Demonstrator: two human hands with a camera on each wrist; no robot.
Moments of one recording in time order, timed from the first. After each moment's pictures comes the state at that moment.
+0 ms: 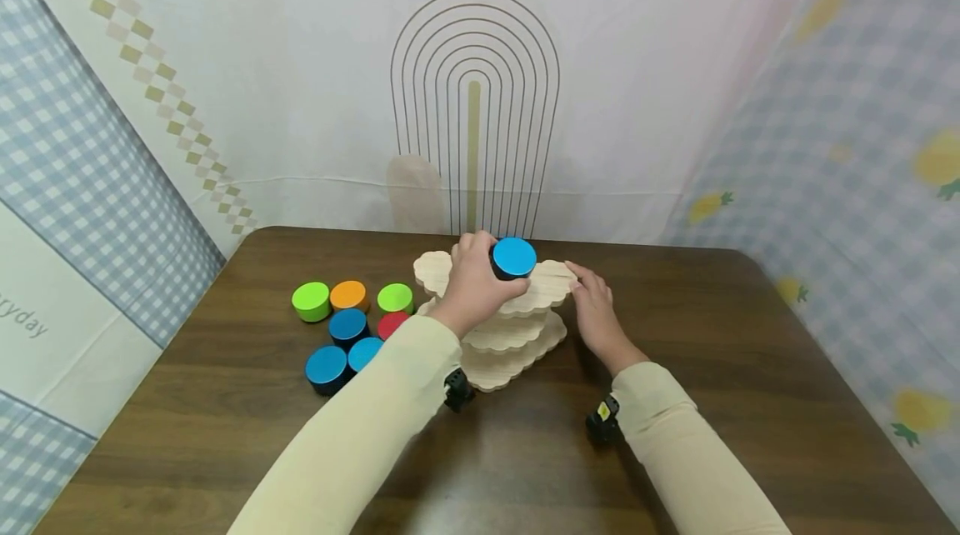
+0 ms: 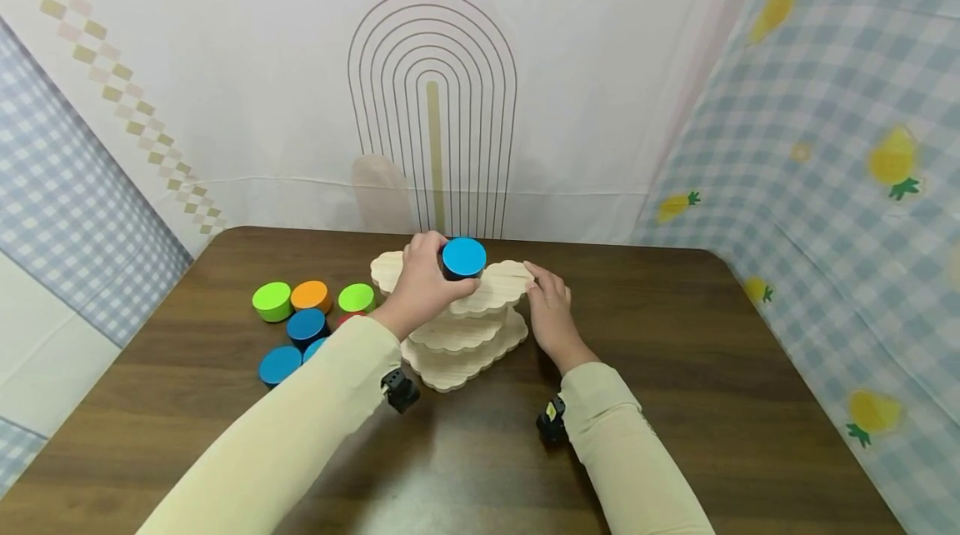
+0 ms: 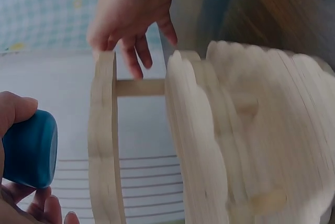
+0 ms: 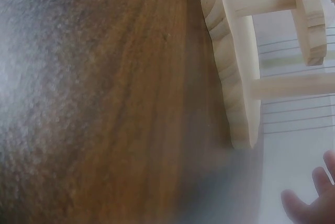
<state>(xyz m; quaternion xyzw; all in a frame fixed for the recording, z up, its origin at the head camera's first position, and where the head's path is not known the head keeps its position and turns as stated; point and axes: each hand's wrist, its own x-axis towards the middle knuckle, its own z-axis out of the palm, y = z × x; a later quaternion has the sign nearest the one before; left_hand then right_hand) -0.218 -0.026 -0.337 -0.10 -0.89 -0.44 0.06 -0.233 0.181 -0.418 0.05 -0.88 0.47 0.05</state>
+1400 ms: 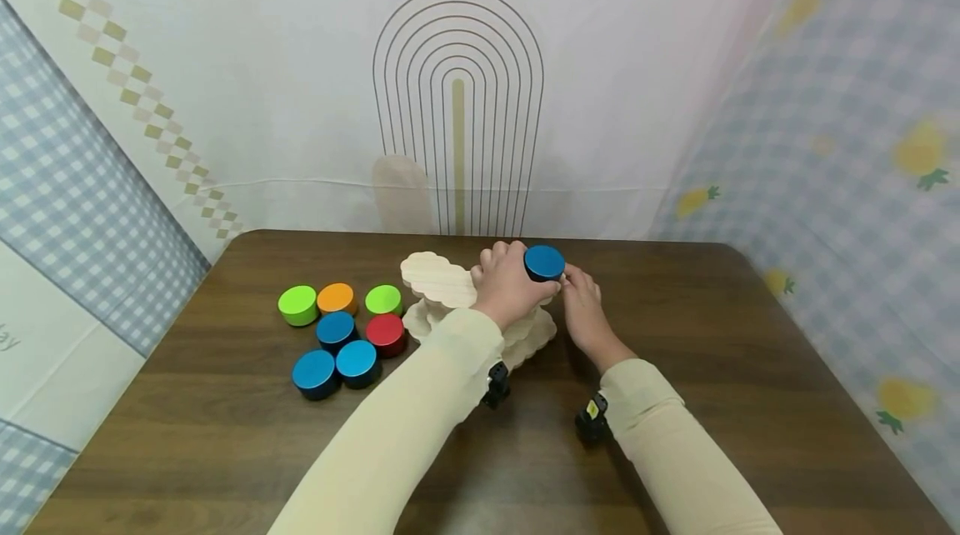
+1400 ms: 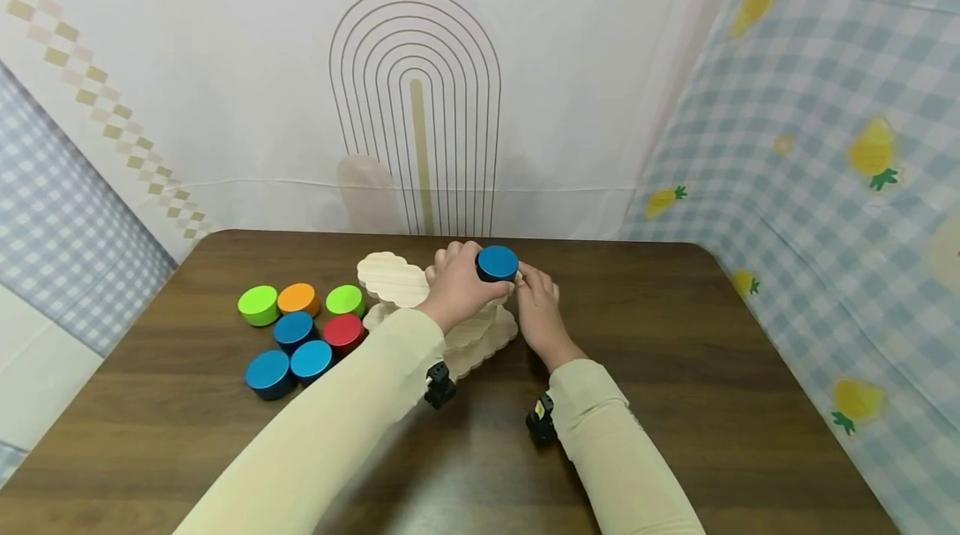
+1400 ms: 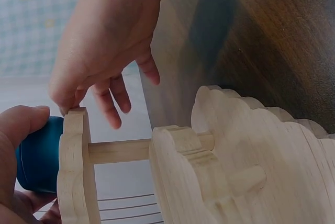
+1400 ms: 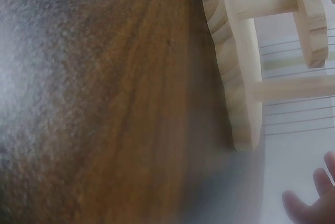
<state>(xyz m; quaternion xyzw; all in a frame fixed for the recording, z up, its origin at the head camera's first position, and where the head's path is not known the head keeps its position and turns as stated) -0.229 0.031 -0.346 -0.08 -0.94 -0.33 0.01 -0.233 0.183 -0.419 0.07 -0.88 0.47 0.05</state>
